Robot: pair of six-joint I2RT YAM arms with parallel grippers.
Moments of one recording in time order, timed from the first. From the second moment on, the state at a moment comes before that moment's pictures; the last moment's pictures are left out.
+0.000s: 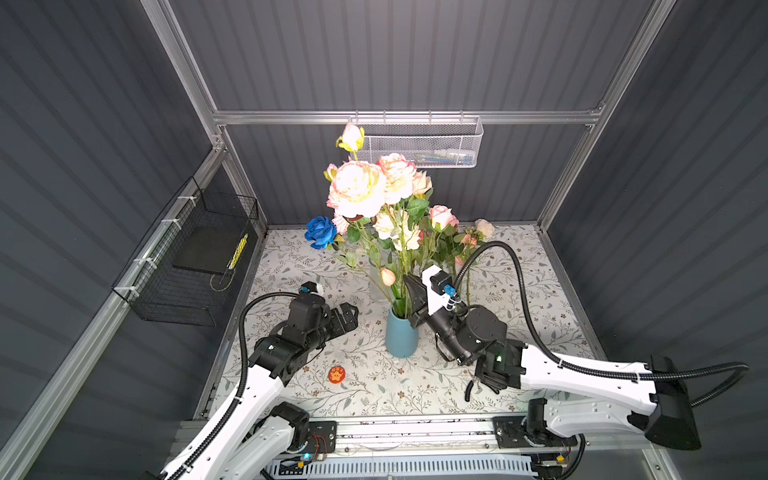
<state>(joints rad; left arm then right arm) -0.46 0.81 0.71 -0.59 0.02 -0.71 1.21 1.18 0.83 0.53 0.59 -0.08</state>
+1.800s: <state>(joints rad) -0.31 1.23 0.78 0.02 0.23 -0.82 1.28 0.70 0.44 0.11 0.68 0.40</state>
